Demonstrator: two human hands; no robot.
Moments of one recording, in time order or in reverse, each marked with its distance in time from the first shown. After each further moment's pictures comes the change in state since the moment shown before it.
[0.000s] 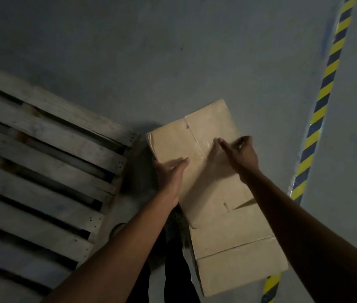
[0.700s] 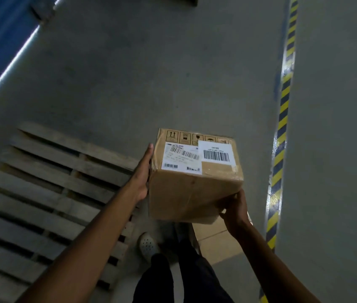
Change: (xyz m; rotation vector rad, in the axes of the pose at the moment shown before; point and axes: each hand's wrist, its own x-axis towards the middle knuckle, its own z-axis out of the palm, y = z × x) left_hand -0.261 0.231 -0.159 0.067 -0.504 0.046; right_hand -0.311 -0.049 -0.149 0.910 -0.169 0.109
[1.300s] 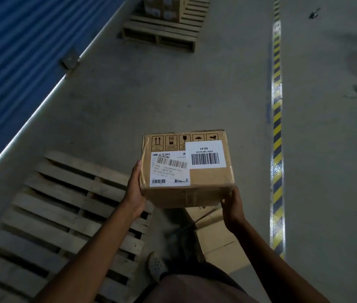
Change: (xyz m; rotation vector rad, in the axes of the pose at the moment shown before) left_hand -0.104 0.015 -0.013 -0.115 -0.030 0.331; right_hand -0.094 -0.059 0.019 -0.062 -0.145 -0.363
